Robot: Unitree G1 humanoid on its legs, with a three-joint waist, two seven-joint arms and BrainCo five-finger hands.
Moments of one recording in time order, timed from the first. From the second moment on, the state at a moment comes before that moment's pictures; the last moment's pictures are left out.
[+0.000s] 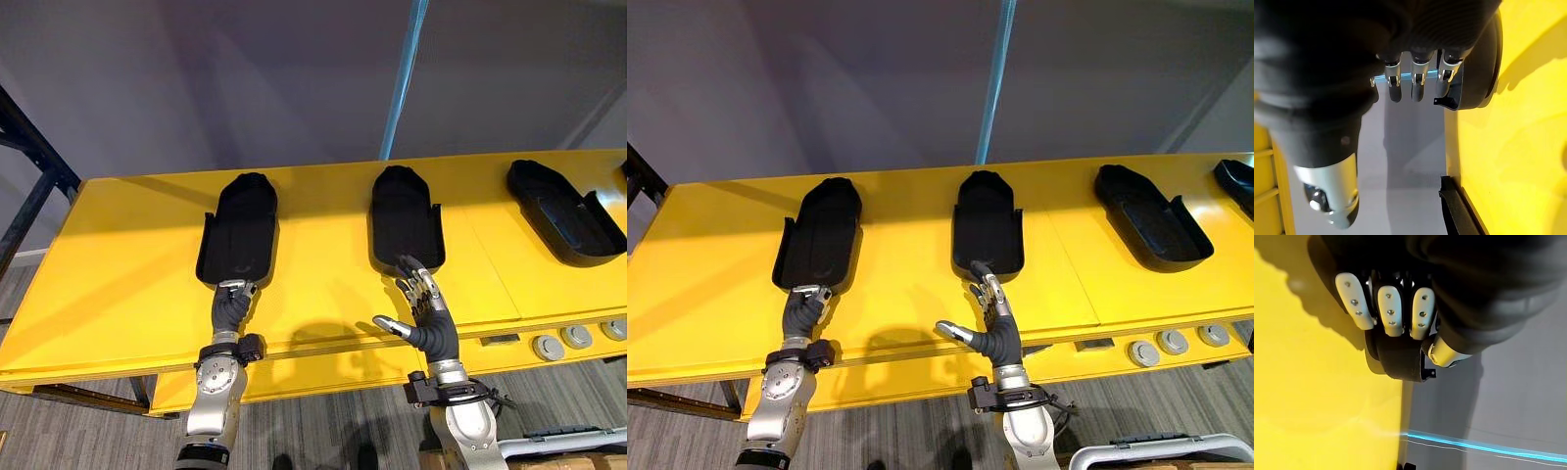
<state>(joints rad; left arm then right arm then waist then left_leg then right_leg) -0.07 0.09 0.02 0.13 -0.20 -0.14 0.17 0.25 -0.05 0.17 -0.33 0.07 -0.21 0.03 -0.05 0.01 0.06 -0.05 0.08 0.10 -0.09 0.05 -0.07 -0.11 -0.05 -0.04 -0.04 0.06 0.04</state>
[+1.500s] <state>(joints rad) 0.05 0.00 -0.19 -0.36 -0.16 -0.31 0.25 0.30 -0.05 -0.02 -0.49 0.00 -0.26 -0.14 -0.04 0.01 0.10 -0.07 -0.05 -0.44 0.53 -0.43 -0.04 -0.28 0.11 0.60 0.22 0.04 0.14</state>
